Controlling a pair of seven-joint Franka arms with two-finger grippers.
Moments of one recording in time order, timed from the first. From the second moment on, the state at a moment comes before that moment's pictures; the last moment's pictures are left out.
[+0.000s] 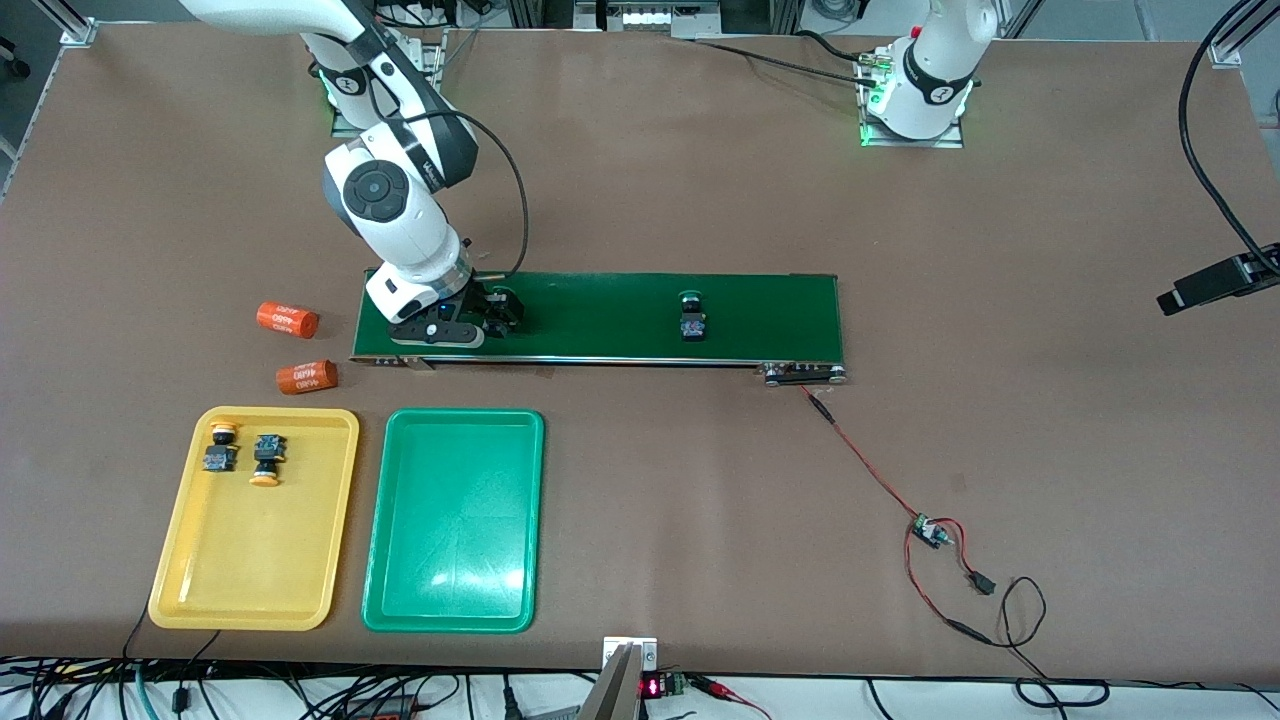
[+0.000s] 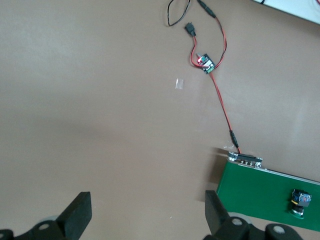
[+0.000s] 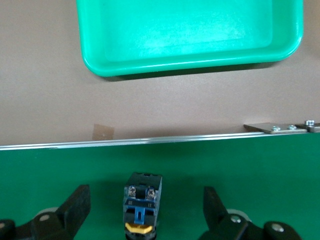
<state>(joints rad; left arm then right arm) 0.12 0.19 0.01 -1.36 -0.08 1.52 -0.16 -0.02 0.34 0.52 -2.15 -0.21 2.51 0.71</state>
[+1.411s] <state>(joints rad) 0.13 0.18 0.00 -1.36 -0.08 1.53 -0.16 -0.03 0.34 0.46 -1.91 -0.27 2.21 0.69</state>
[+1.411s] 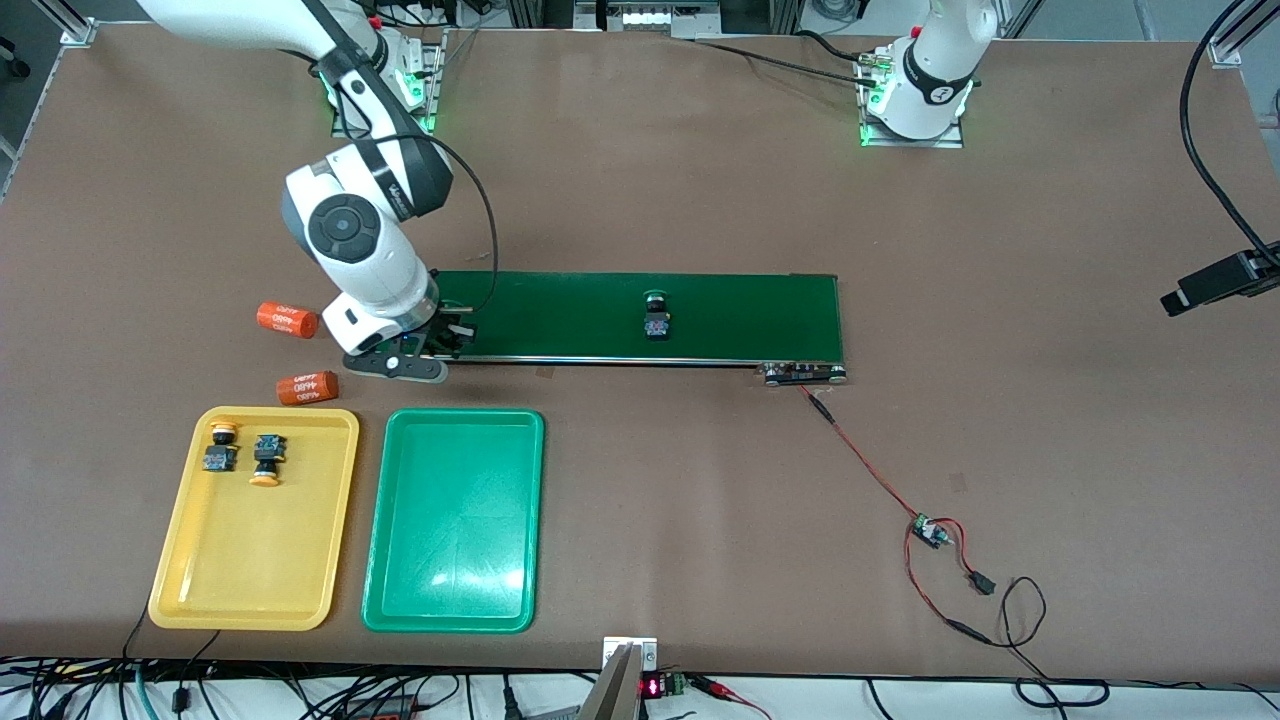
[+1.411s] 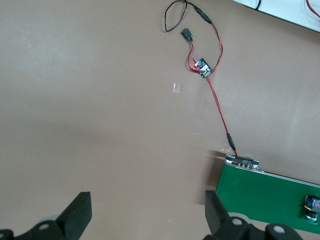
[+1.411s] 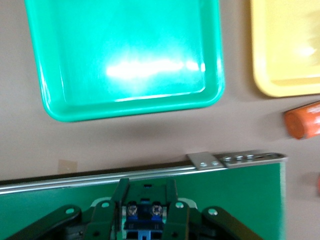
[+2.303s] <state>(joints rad) 0.13 0.19 0.00 -1.36 -0.08 1.57 -0.16 -0.08 0.44 0.39 -1.47 -0.23 1.97 0.28</state>
